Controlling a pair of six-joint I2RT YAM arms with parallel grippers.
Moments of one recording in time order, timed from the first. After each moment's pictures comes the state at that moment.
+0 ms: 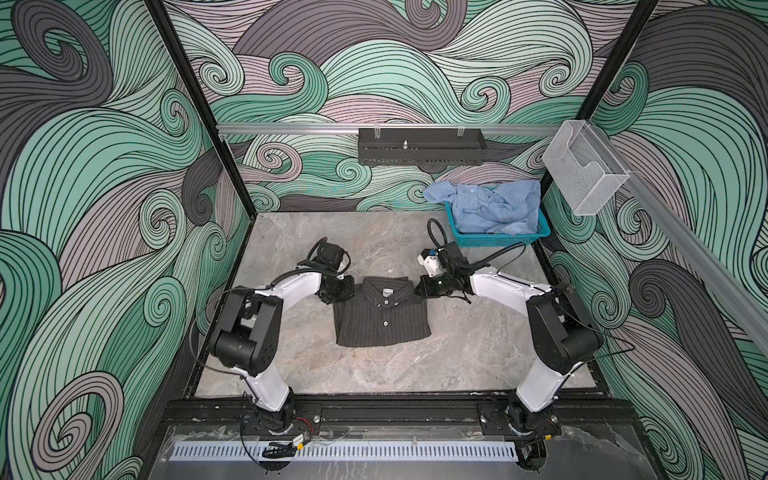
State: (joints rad) left arm -0.31 1.60 1.00 -0.54 0.21 -0.43; right arm 0.46 1.72 1.06 -0.35 -0.40 0.25
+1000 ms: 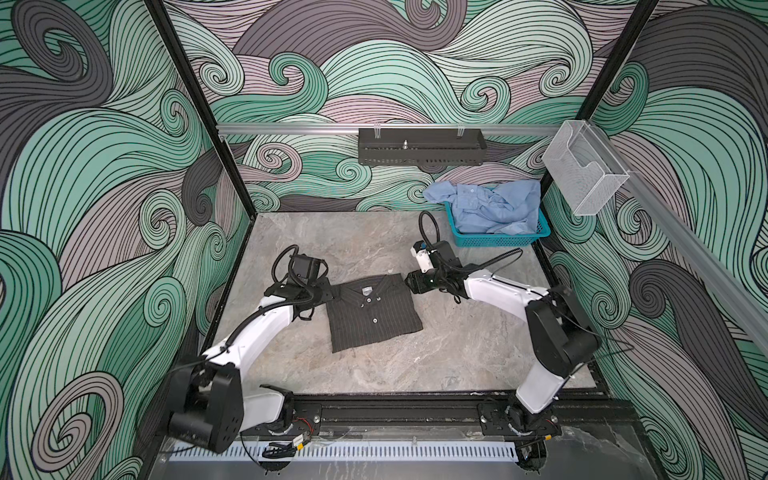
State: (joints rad) left arm -0.28 1.22 0.84 -0.54 -0.05 -0.60; right arm 0.54 1.68 1.09 -0.25 -0.13 0.15
